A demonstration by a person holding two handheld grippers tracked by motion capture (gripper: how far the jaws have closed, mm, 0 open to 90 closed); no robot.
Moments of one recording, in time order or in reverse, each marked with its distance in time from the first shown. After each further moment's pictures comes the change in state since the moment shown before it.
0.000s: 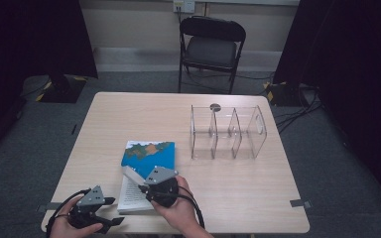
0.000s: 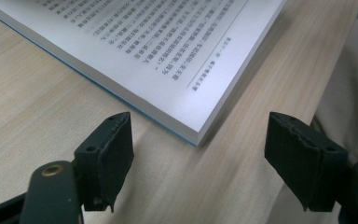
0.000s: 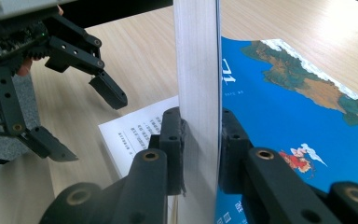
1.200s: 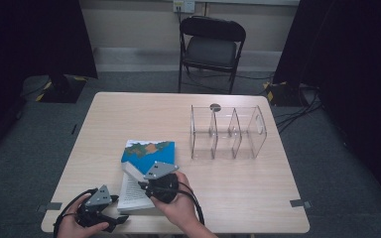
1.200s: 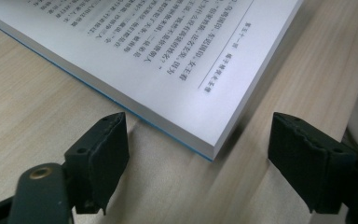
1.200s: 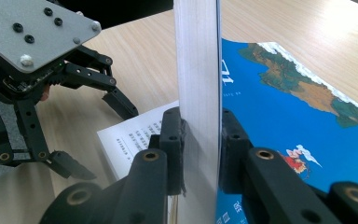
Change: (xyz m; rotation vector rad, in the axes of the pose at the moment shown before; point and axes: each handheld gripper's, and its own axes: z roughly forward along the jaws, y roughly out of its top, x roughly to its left) left arm 0.000 0.003 0.017 0.017 0.040 0.037; right arm -0.005 0.010 -0.003 0.007 0.000 0.020
